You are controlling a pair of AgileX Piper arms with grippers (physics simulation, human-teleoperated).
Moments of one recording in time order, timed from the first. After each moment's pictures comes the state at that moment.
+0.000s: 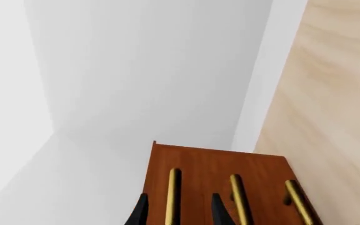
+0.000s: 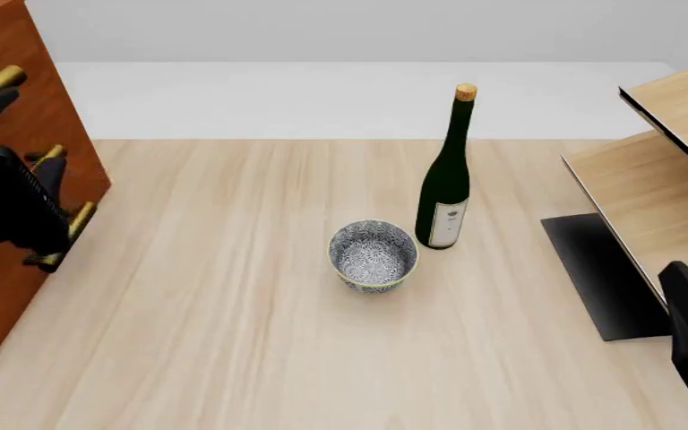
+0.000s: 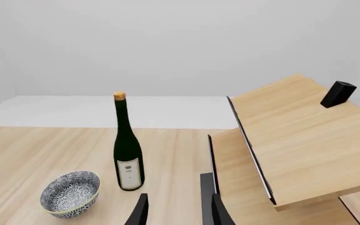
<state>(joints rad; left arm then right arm) 0.01 1.03 -0.34 -0.64 1.47 0.05 0.00 0.00 0.00 0.01</state>
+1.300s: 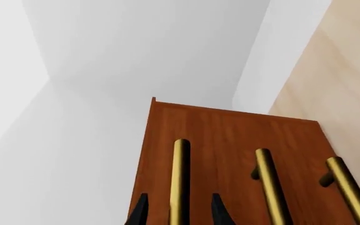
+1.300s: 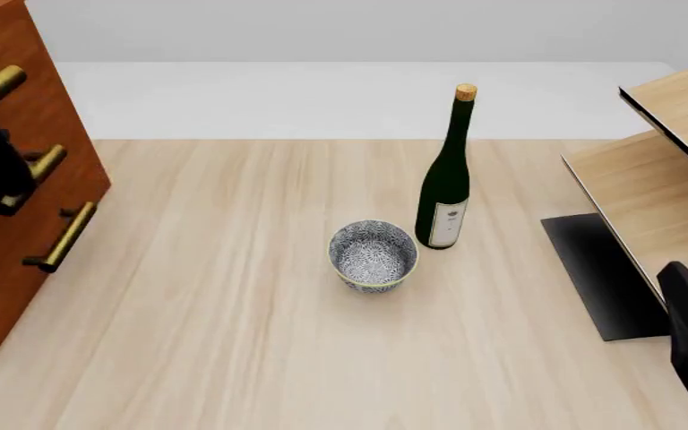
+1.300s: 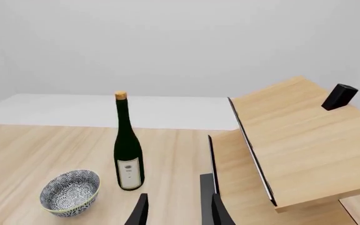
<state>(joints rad) 0.24 1.30 -0.53 -0.69 1.44 0.05 0.00 0.00 0.00 0.00</state>
